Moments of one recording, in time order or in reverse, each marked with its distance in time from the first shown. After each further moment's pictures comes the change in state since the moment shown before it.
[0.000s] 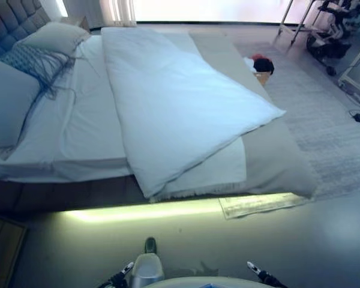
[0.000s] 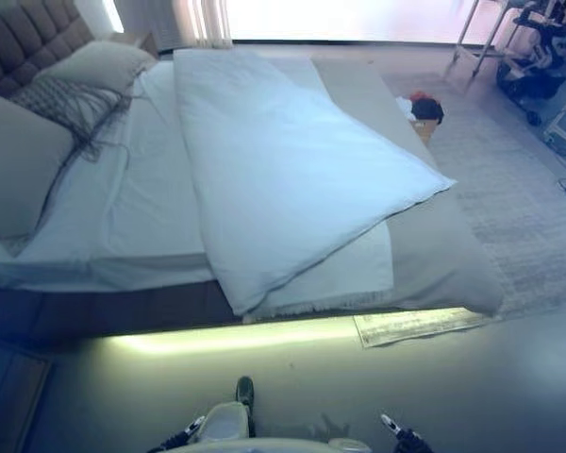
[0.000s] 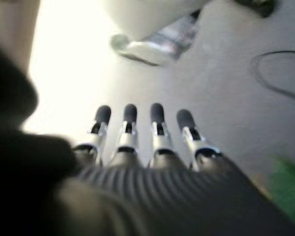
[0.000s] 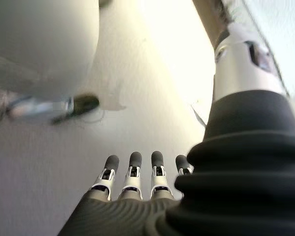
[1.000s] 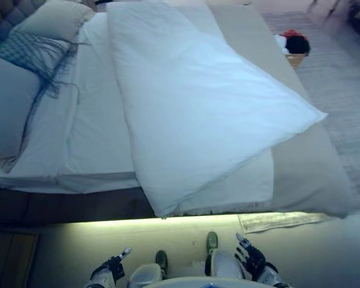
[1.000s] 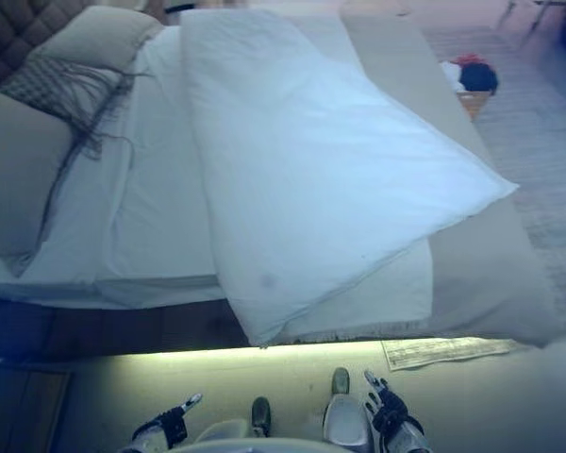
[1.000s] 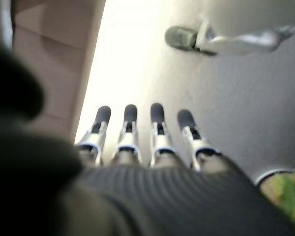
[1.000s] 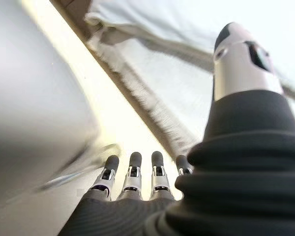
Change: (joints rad) left arm -0.033 -0.026 -0.055 -0.049 0.013 0.013 -0.002; right arm -0.072 -0.016 0.038 -0.169 0.232 -0.110 0.142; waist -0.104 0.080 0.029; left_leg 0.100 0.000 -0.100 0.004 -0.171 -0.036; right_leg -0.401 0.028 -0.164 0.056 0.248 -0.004
